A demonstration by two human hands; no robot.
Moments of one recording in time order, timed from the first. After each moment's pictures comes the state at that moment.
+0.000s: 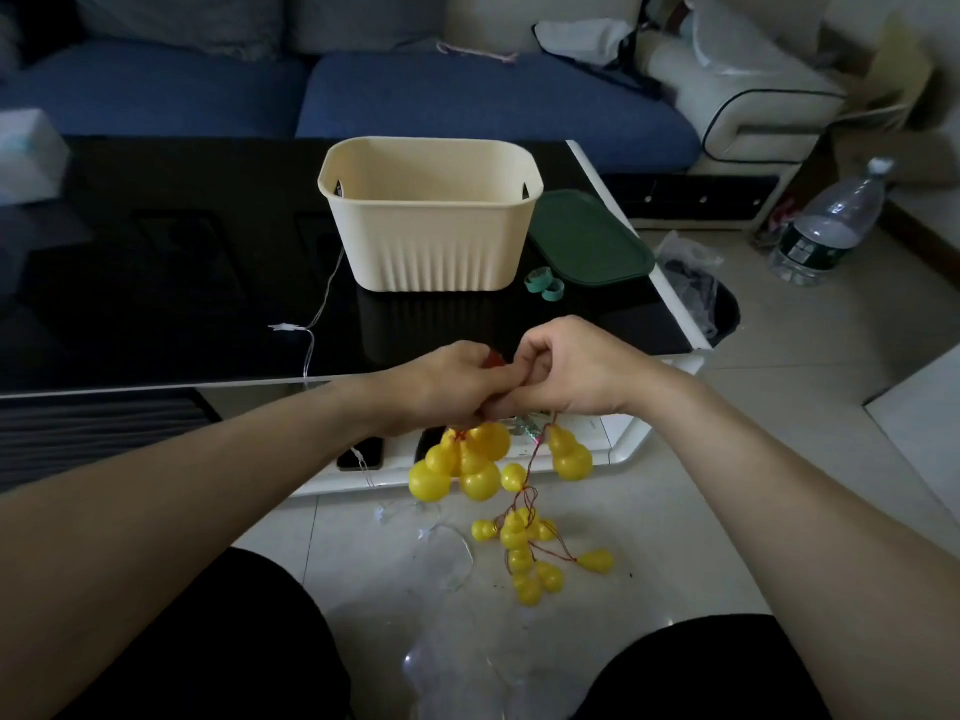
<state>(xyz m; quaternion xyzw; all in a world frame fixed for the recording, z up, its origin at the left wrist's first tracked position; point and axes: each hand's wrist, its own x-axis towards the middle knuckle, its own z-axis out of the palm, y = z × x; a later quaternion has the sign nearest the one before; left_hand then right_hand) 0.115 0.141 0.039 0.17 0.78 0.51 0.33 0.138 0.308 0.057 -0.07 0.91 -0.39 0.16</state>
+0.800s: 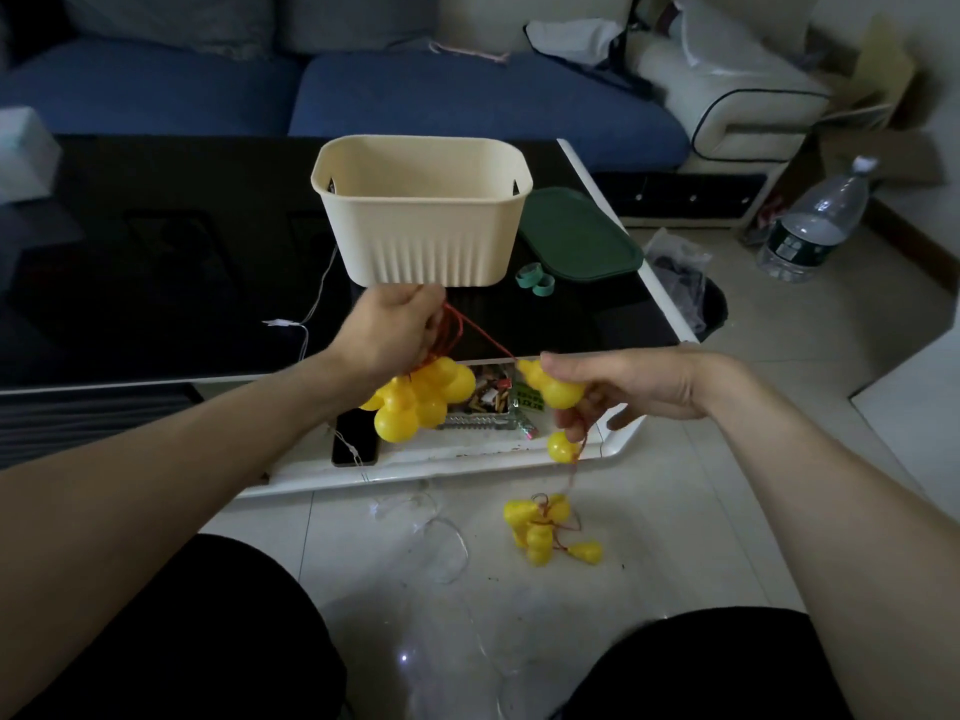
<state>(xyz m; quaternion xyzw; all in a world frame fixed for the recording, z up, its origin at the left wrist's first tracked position) 0.099 0.118 0.047 0.06 0.75 0.64 0.11 0.150 0.362 0.055 0.03 0.83 -0.40 0.39</state>
